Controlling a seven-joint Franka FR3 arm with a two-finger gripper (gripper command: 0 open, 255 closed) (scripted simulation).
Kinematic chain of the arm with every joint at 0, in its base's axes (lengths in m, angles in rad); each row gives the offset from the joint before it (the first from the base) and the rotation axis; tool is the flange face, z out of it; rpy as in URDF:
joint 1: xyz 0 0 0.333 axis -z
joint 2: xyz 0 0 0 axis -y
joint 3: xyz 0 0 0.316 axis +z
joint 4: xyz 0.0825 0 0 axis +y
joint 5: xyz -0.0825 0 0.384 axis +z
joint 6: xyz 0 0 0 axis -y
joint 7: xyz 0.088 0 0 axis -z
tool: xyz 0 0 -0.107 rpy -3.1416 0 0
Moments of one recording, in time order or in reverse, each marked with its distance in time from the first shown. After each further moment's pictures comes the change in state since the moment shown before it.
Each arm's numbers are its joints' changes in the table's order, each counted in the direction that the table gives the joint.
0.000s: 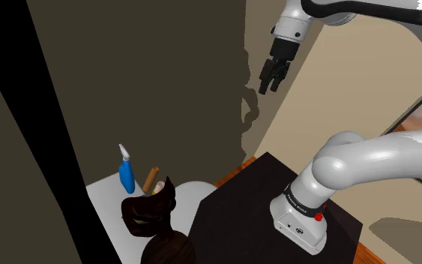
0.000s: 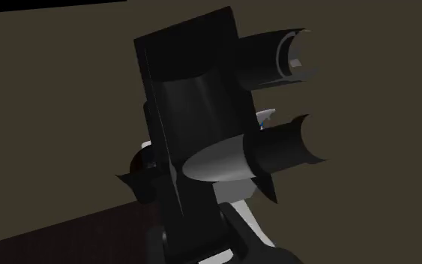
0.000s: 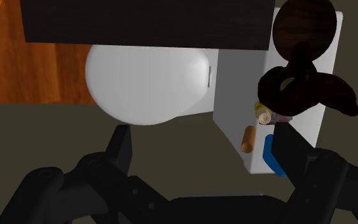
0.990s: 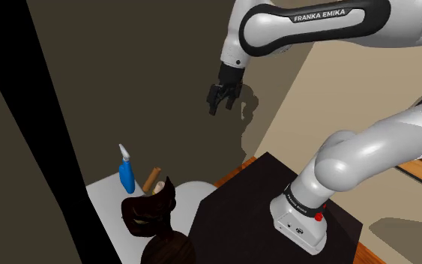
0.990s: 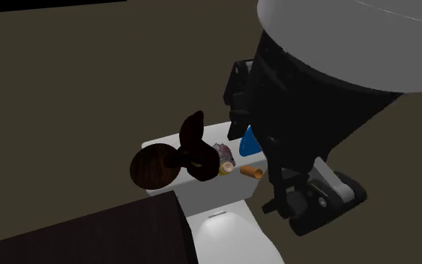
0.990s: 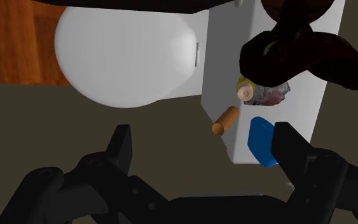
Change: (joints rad) arm -0.086 -0.298 0.216 0.037 0.105 0.389 0.191
